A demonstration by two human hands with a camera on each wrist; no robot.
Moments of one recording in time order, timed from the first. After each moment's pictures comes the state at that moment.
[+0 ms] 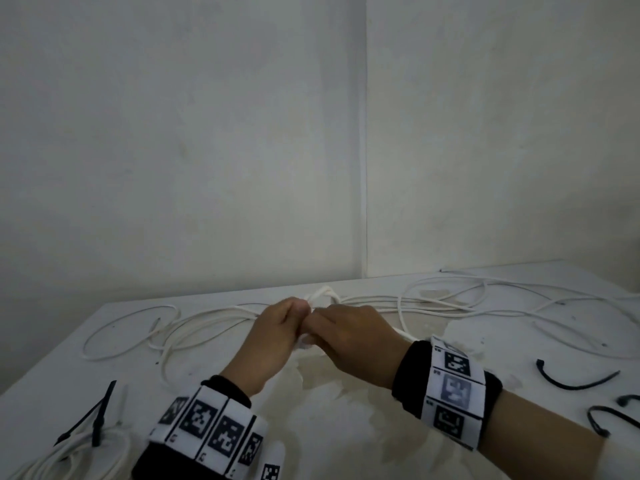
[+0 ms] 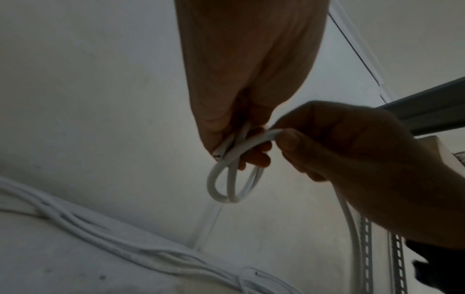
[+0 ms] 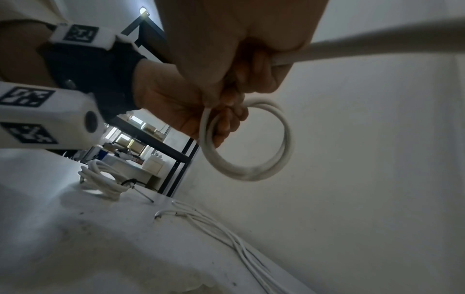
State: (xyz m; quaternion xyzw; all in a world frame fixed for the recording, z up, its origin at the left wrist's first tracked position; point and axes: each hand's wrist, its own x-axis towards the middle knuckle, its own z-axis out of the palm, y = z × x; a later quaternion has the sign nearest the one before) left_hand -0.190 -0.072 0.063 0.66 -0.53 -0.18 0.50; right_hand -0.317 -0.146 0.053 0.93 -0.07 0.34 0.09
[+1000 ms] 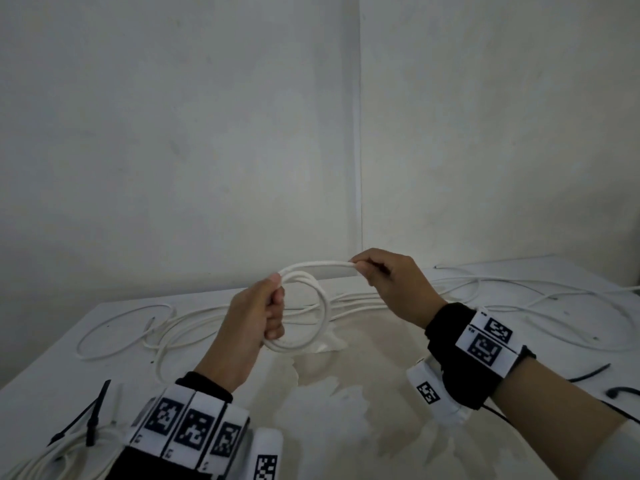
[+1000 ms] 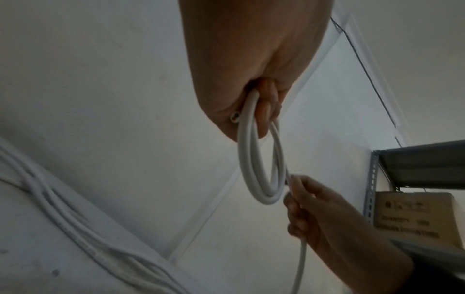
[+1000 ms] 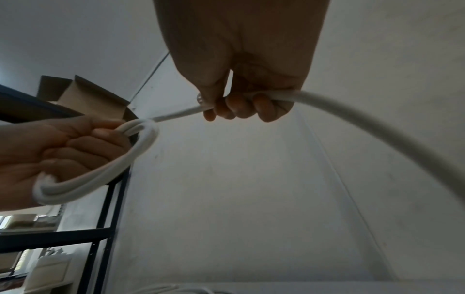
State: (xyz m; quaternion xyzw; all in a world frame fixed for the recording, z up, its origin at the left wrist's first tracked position) left_hand -0.193 -0.062 0.090 0.55 -0.37 -0.35 0.66; right_hand -0.350 -0.201 0.077 0.83 -0.22 0.44 -0.27
